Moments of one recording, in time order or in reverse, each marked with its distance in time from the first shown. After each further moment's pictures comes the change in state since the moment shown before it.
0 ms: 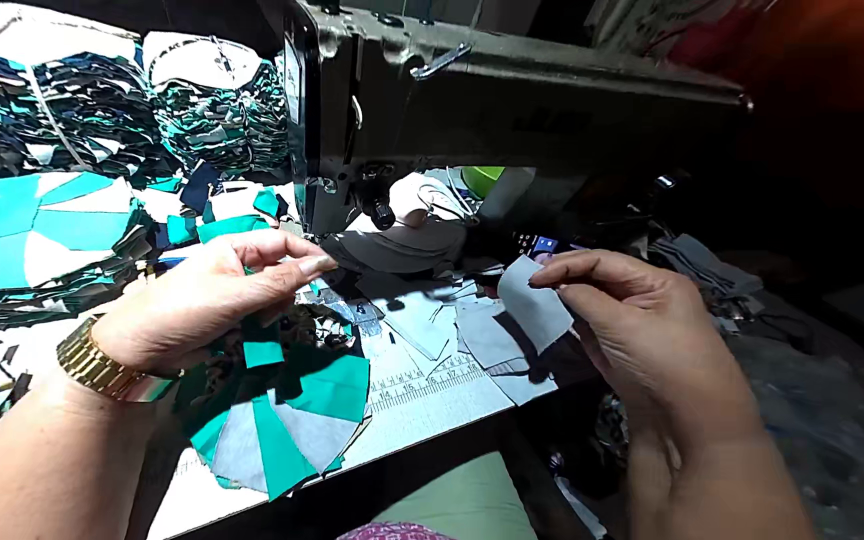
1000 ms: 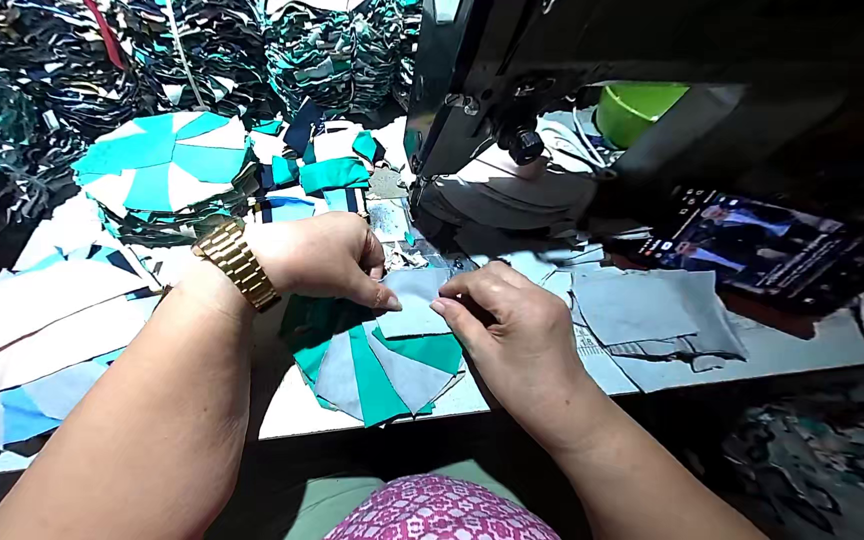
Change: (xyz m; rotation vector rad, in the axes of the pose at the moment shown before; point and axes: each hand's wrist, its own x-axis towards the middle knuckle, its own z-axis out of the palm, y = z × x) left_hand 0.000 0.005 -0.012 0.766 -0.317 -0.307; right_hand -0.042 -0.006 0.148 -0.383 -0.195 -0.304
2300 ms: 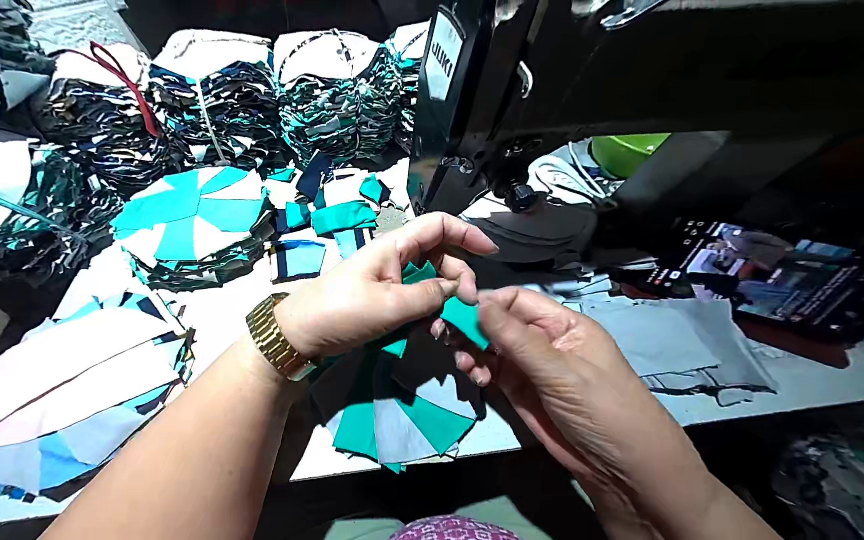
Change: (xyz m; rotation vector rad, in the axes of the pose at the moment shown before) left_hand 0.003 0.021 0.021 -0.753 0.182 0.510; right_hand 0.010 -0.031 -0.025 1.166 -0.070 0.541
